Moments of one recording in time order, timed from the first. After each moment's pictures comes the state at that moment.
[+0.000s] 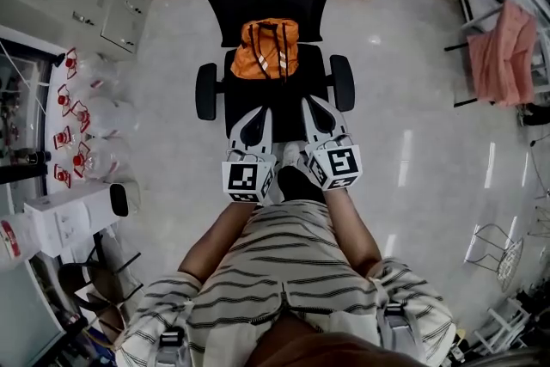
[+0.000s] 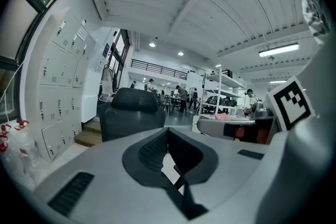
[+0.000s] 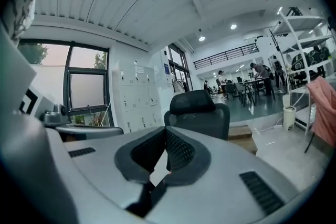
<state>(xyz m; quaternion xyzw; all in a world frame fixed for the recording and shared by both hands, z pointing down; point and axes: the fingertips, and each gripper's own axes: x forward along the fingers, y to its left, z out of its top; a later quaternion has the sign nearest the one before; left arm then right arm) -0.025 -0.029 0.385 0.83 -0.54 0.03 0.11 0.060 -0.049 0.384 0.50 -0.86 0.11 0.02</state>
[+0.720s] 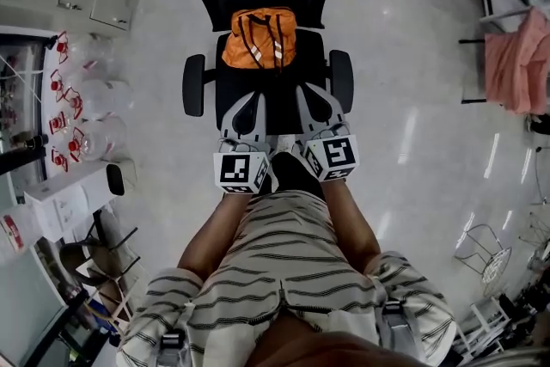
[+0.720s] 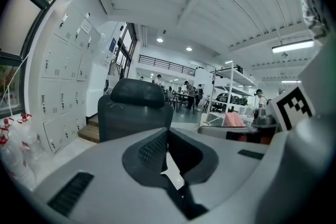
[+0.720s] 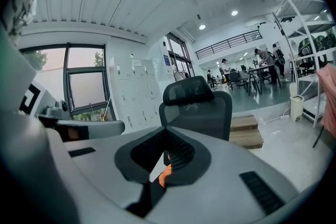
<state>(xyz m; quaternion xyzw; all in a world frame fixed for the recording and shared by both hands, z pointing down) -0.001 -0.123 0.416 0.81 -0.57 0.04 0.14 0.085 -0.143 0.430 0.46 -0.87 0.15 0.04</state>
